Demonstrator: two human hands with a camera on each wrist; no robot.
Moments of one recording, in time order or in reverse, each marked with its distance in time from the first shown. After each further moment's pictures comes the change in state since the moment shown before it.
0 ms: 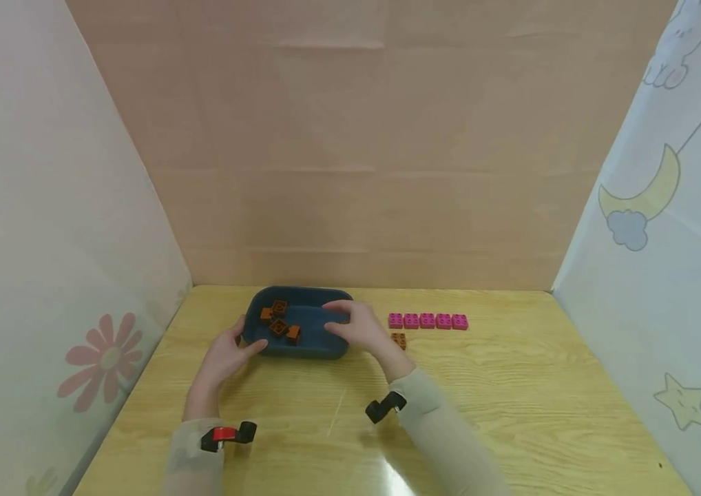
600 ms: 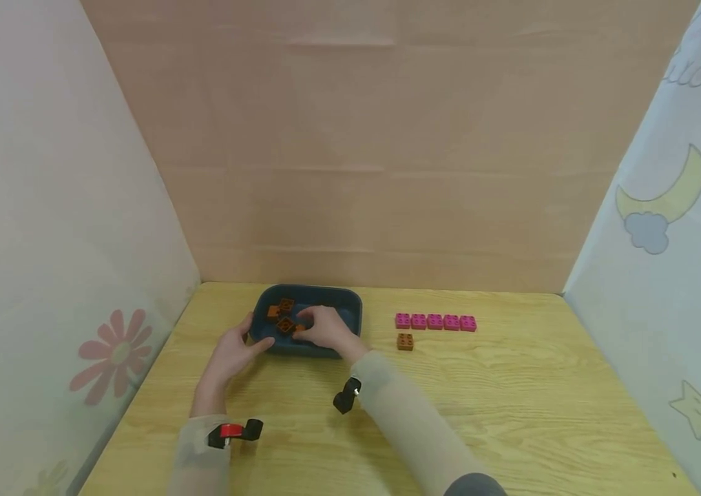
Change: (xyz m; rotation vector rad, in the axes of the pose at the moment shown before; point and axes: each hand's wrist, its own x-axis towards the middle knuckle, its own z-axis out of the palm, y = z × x) left_hand -0.002 0.004 0.000 -0.021 0.008 -0.005; right_hand 0.050 -0.013 0.071 -0.209 -0.139 0.051
